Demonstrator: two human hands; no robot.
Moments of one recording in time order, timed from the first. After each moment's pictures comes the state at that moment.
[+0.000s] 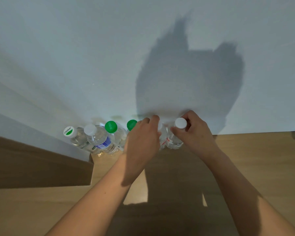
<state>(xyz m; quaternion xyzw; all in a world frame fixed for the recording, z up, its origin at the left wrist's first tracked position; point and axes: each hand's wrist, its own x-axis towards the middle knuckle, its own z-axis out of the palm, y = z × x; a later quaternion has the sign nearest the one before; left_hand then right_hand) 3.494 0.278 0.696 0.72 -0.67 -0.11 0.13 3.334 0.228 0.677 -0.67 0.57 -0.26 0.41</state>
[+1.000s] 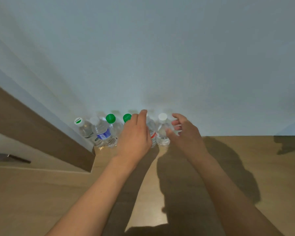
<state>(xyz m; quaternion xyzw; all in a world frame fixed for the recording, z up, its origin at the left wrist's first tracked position) 3.456 0.331 0.730 0.74 -0.64 -0.05 0.22 3.297 0.278 0.710 -0.69 0.55 -0.26 0.39</state>
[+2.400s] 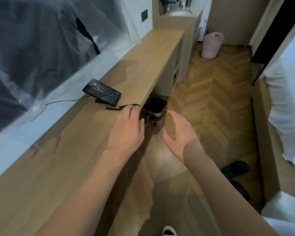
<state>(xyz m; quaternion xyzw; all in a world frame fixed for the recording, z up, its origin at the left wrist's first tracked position) 2.713 0.581 0.757 0.23 -0.94 -0.07 0.23 2.615 0.733 0.751 -0.36 0.86 -0.35 0.10</state>
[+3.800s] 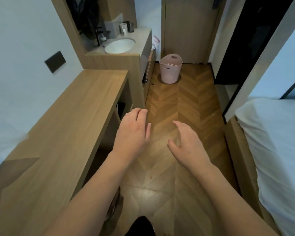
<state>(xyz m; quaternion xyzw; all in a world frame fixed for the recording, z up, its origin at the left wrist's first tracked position) 1.793 0.431 0.762 0.11 -0.97 -0.10 0.20 1.745 0.607 0.744 -0.25 0.92 -0.31 0.02</state>
